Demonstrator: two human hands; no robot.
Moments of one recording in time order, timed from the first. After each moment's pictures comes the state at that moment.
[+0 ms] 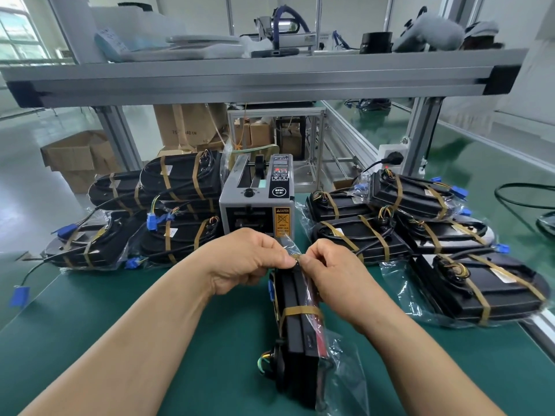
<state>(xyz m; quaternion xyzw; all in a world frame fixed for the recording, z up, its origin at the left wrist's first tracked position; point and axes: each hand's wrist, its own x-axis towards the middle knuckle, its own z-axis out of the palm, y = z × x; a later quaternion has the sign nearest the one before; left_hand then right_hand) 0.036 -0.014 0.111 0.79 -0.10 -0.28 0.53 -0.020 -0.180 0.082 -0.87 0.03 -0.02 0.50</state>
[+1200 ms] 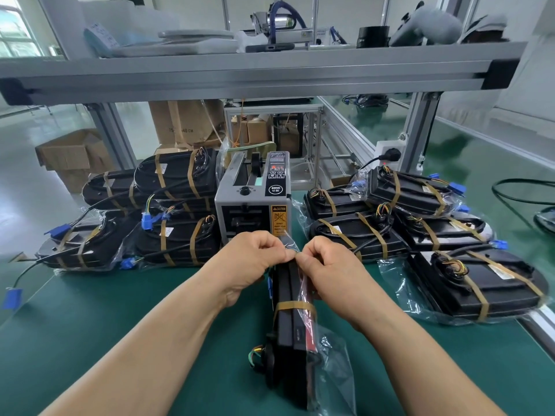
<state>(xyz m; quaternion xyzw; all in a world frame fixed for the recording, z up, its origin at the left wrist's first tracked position) 0.037 -0.026 0.083 0.80 -0.09 -0.14 0.58 -0.018 -0.181 0.081 -0.85 0.03 -0.01 0.52</state>
